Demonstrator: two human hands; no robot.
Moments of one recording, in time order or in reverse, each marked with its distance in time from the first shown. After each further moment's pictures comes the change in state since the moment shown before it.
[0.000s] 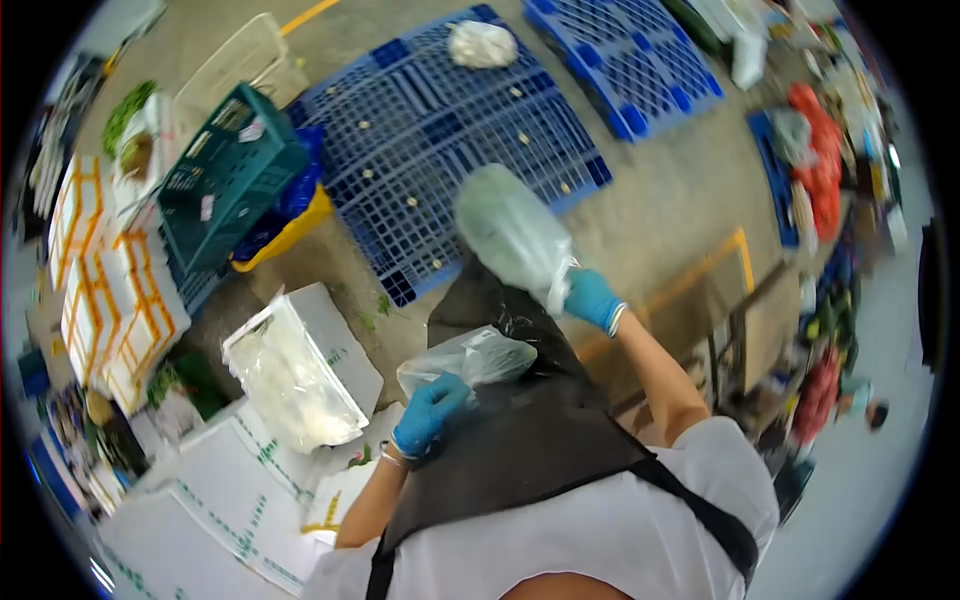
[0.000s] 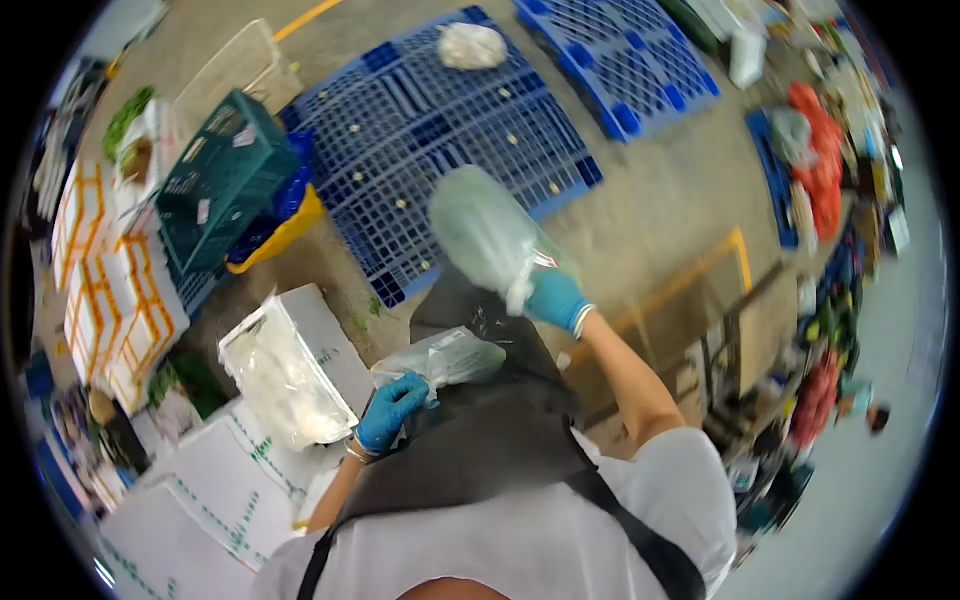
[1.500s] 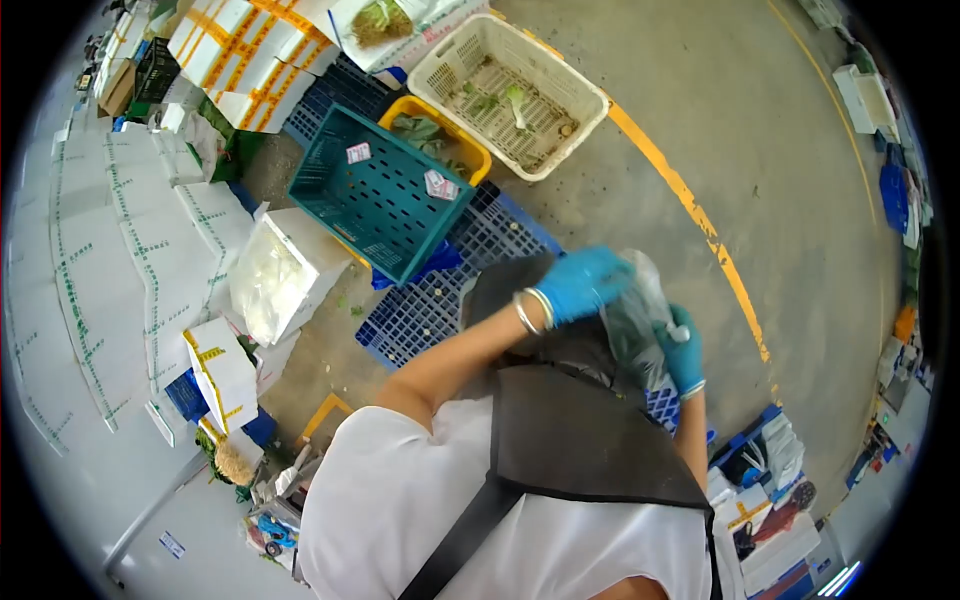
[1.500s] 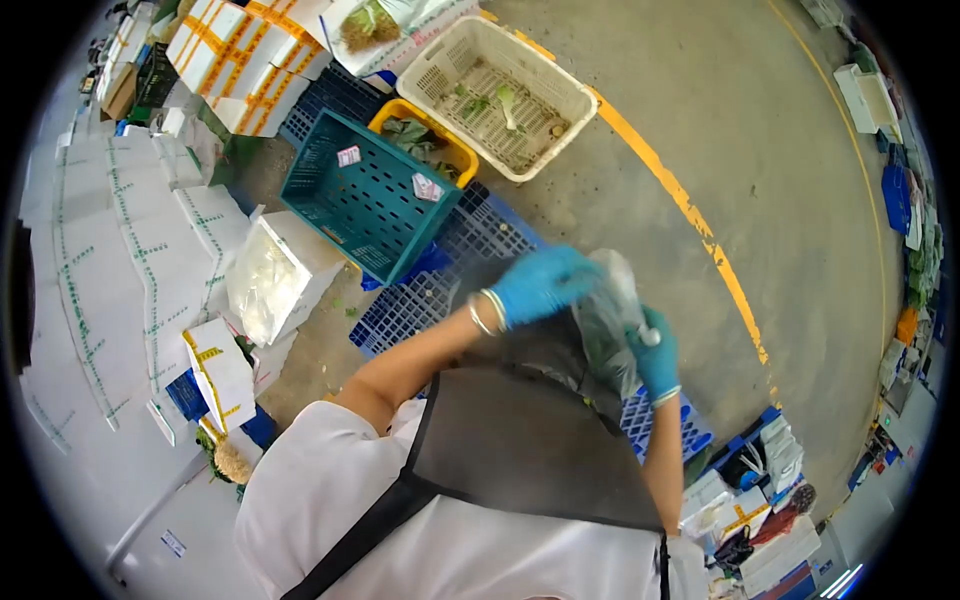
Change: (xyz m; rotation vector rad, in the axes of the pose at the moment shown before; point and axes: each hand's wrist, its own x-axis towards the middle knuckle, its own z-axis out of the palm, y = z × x) left_hand 0.437 0.861 -0.558 0.247 1.031 0.631; right_hand 1.075 -0.451 -0.417 0.014 -0.538 -0.429
